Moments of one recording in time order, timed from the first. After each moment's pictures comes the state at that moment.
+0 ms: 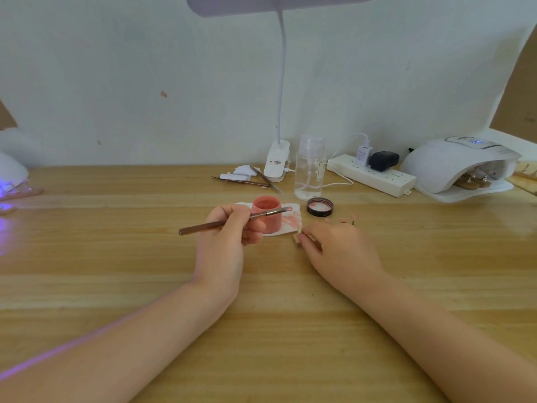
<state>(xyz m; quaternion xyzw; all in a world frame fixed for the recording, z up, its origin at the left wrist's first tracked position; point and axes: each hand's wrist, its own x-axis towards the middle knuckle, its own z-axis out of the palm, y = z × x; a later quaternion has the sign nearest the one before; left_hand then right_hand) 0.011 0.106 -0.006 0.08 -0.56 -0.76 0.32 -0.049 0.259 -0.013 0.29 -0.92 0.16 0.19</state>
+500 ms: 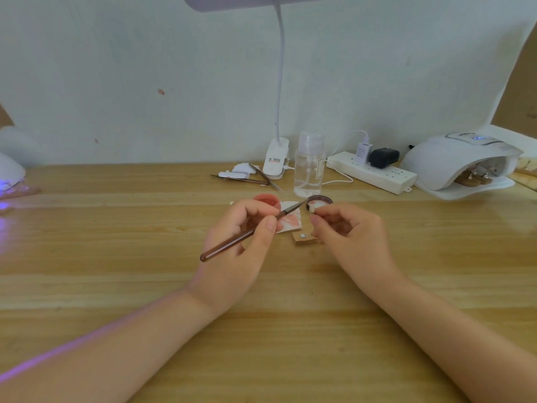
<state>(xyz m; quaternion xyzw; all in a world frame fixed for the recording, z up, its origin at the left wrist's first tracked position) 0.028 0.109 -0.005 -0.12 -0.75 -0.55 0.34 -0.049 0.268 -0.009 0.23 -0.77 0.59 0.12</state>
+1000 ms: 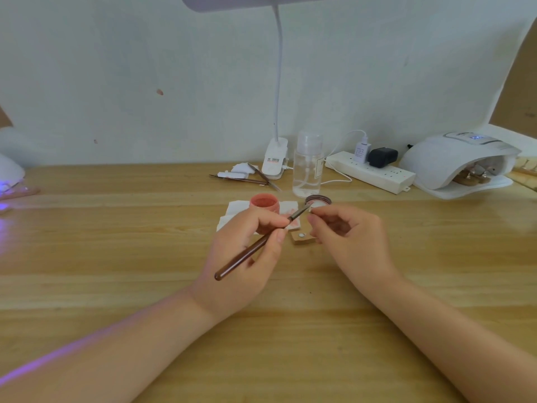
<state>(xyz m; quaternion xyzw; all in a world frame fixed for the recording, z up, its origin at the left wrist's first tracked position) 0.030 0.112 -0.006 -0.18 -0.80 -0.41 0.39 -0.046 0.267 -0.008 0.23 -0.76 0.59 0.15</state>
